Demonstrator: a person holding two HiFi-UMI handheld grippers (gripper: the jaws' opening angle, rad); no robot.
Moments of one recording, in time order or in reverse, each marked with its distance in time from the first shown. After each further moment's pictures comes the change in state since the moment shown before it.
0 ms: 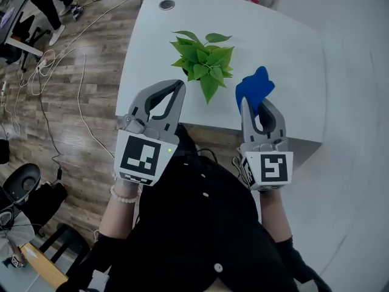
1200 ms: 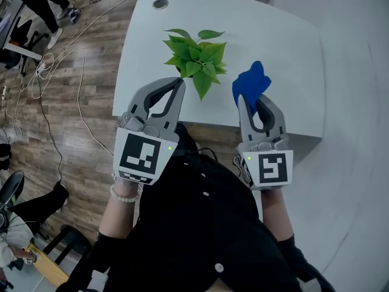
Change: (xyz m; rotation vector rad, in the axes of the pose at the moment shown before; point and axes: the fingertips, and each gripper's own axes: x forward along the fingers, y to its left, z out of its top) left arm 0.008 -0.015 0.010 0.019 0.017 -0.025; right arm -0.011 -0.002 0.009 -0.049 -0.005 0.023
